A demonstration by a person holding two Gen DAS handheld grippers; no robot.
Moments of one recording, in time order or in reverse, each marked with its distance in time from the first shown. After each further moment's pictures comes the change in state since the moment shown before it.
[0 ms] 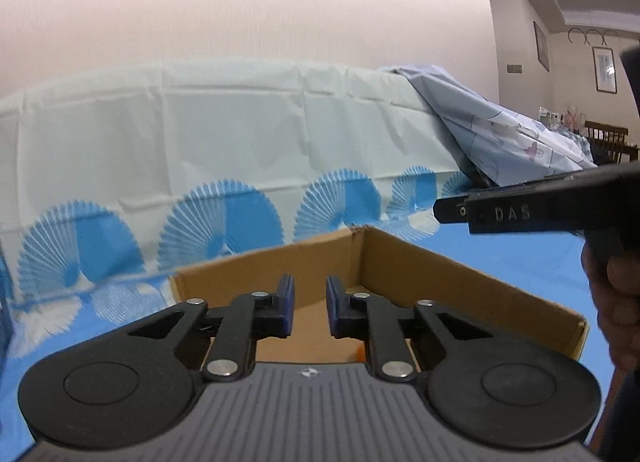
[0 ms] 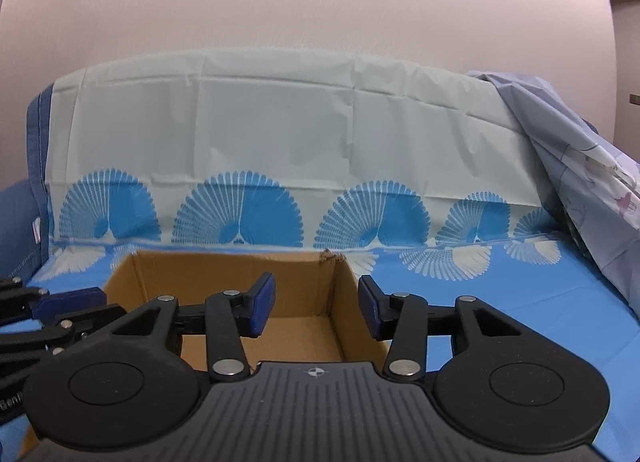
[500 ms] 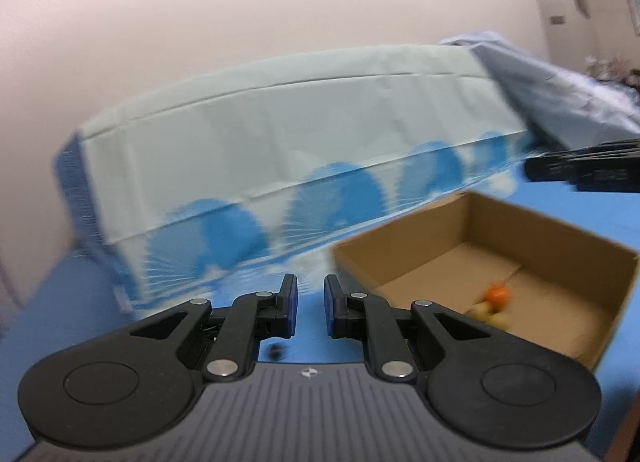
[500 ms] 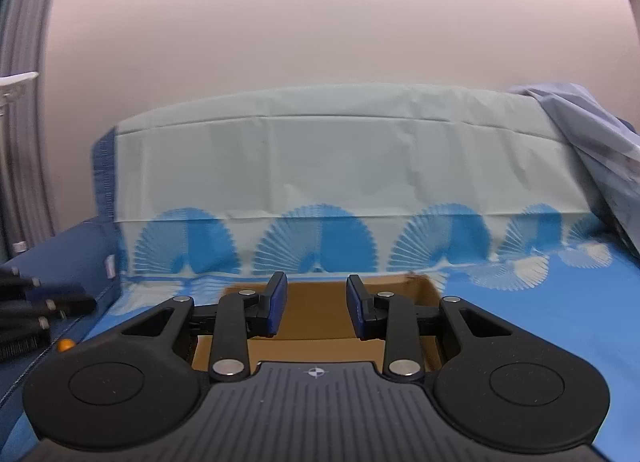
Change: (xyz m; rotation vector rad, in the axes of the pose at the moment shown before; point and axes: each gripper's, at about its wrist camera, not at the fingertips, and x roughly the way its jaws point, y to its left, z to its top) left arm -0.080 0.093 0.012 0.099 0.110 0.233; right arm -0.043 0.049 0.007 0.033 -0.080 0.187
